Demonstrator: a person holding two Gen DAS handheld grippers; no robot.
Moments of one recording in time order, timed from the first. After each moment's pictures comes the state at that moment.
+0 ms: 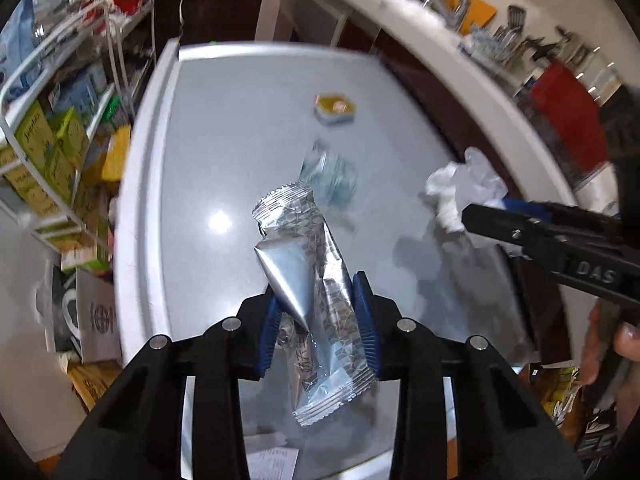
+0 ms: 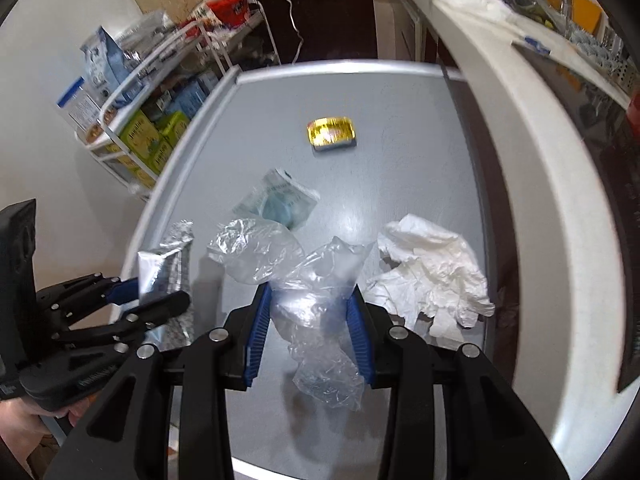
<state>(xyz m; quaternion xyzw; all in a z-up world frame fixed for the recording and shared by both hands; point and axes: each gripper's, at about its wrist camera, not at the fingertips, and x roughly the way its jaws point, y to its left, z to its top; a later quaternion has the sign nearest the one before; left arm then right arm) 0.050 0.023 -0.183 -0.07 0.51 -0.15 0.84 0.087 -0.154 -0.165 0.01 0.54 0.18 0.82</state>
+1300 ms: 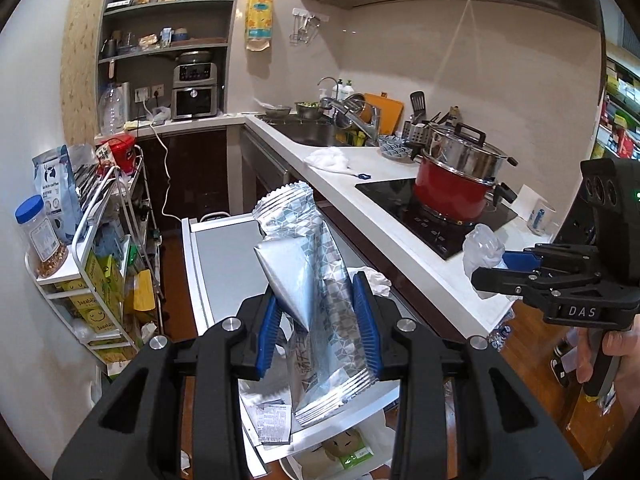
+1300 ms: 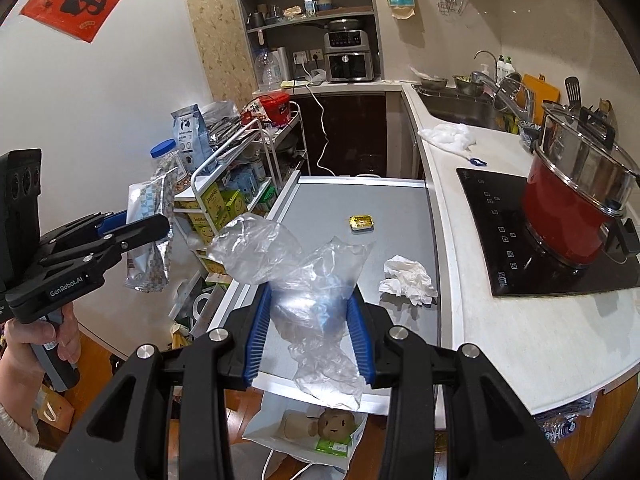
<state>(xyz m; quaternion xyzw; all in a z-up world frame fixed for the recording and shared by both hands) -0.095 0.025 -0.010 0.00 0.29 -0.20 0.94 -0.097 -0.172 0.002 0.00 0.39 0.20 0.90</state>
